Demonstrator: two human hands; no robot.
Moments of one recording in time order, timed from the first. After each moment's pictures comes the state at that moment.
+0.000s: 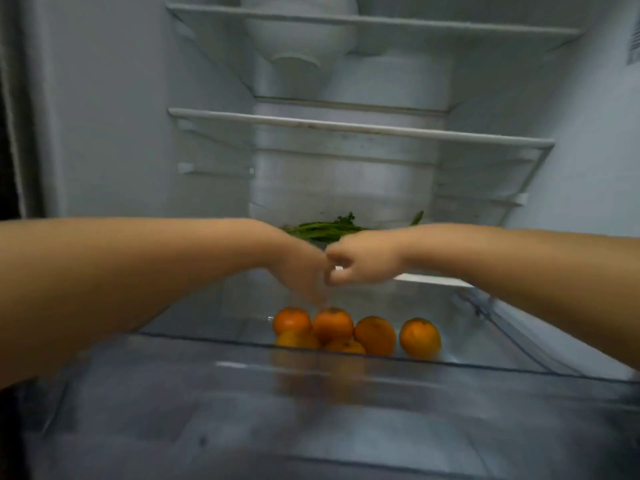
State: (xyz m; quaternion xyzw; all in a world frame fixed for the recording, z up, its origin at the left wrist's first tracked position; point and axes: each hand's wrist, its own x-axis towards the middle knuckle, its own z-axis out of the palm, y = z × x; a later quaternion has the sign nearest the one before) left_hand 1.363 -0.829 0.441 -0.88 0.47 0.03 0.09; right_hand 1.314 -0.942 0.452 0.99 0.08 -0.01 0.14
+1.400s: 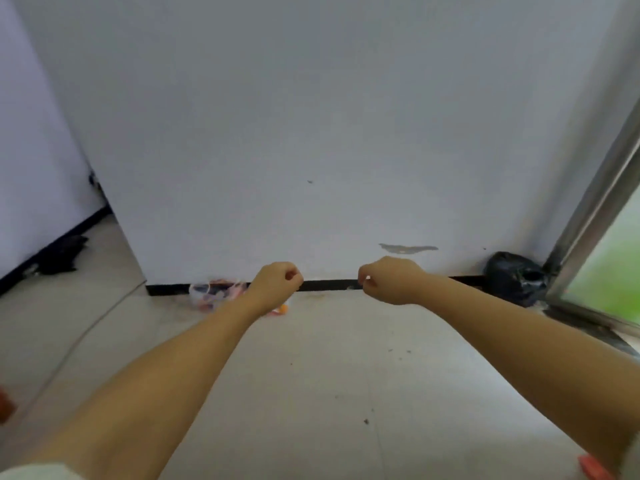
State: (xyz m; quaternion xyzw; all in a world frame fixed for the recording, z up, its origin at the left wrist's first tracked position) left_hand 0.707 0.024 0.139 -0.83 -0.42 -0.19 -0.31; right_hand 0.907 -0.092 0.174 0.75 0.66 -0.03 0.02
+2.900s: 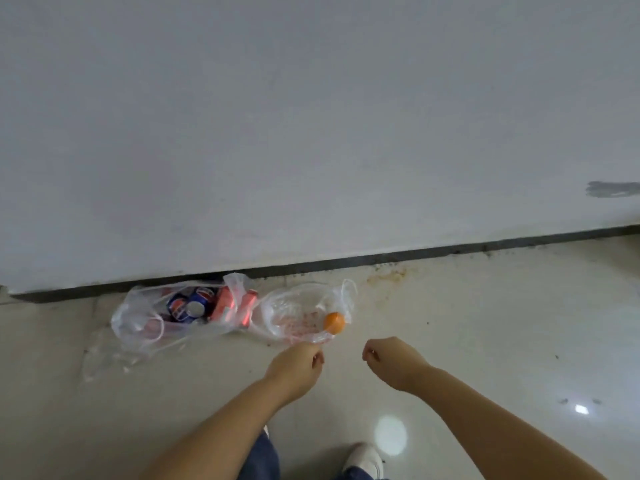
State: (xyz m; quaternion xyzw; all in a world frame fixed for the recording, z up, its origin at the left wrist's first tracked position) left_hand 0.831 0.823 -0.436 -0.80 -0.39 0.19 -0.41; right_hand 1.004 0.720 -0.429 0.79 0.46 -0.40 0.04
